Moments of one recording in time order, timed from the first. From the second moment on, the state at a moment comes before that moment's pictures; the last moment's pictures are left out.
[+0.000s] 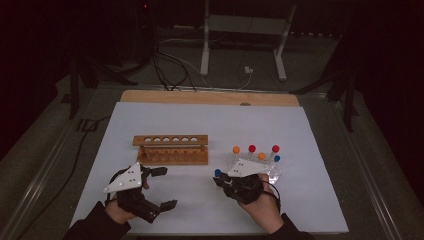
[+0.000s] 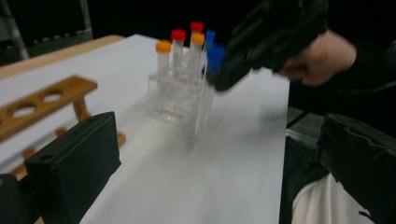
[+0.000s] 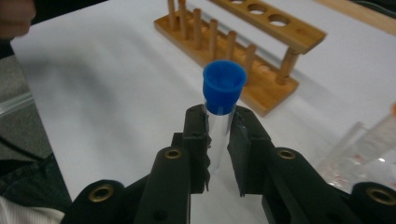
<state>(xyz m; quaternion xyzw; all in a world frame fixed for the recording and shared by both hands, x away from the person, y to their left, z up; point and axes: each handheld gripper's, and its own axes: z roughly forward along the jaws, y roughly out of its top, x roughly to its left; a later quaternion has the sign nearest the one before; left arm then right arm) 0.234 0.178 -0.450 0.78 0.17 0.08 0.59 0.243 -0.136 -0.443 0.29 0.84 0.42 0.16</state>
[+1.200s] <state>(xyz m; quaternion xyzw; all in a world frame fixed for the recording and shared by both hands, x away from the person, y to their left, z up) 0.266 0.099 -0.446 0.79 0.14 0.06 0.59 0.236 -0.121 -0.448 0.27 0.85 0.43 0.13</state>
